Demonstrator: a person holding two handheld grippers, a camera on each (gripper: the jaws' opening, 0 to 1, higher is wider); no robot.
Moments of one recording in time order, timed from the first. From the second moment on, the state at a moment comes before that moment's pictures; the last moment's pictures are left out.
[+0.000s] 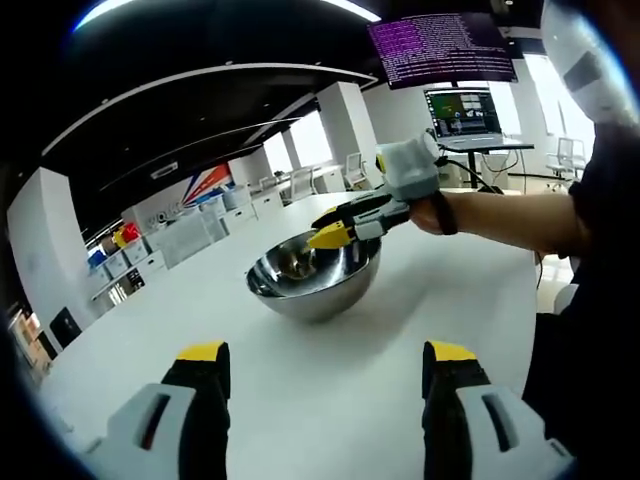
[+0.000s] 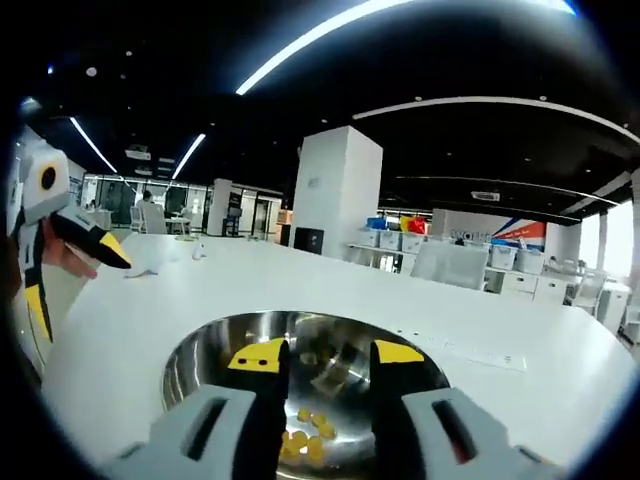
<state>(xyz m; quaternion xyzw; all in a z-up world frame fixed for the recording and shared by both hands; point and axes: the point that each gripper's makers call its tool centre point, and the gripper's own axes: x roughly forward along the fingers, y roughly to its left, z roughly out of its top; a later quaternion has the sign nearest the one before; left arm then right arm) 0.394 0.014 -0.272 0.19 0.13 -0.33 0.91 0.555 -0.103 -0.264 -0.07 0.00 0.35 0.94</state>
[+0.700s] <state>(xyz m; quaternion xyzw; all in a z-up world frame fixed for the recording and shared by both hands) 0.398 0.022 -0.270 0.19 0.13 -0.32 0.92 0.550 -0.107 -0.264 -0.09 0.01 0.34 0.94</state>
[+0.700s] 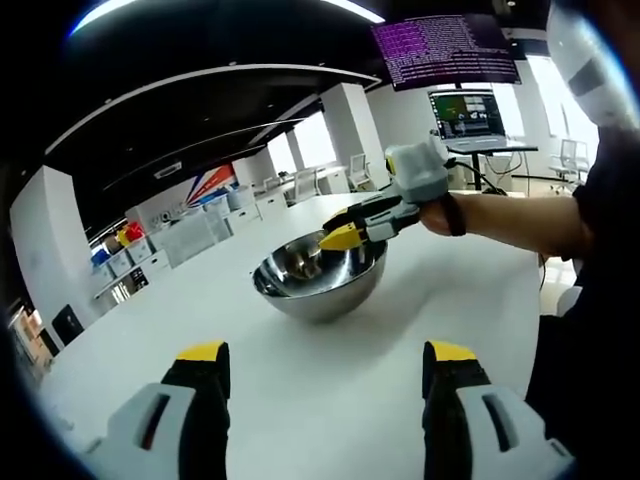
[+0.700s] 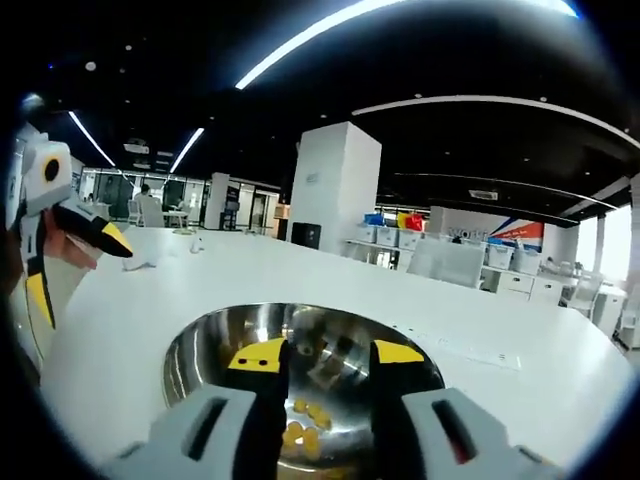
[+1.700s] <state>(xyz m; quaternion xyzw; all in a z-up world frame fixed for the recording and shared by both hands) 0.509 -0.007 -0.315 0.18 0.06 -0.43 0.88 0.526 -0.173 -0.290 -0.08 0.01 0.50 0.86</state>
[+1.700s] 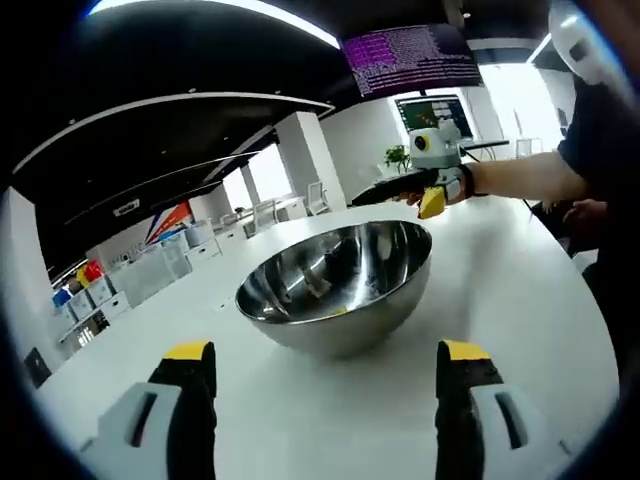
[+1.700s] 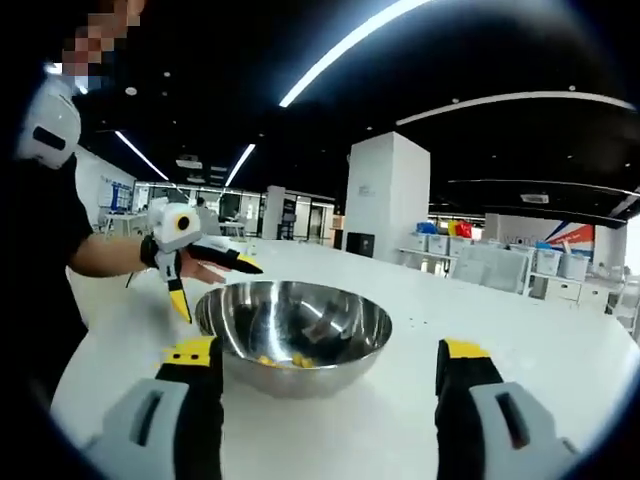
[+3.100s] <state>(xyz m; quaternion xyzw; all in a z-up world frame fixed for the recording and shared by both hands) 0.515 -0.045 -0.298 0.09 0.01 -0.50 0.86 0.524 -0.124 -0.307 -0.08 0.03 0.57 0.82</state>
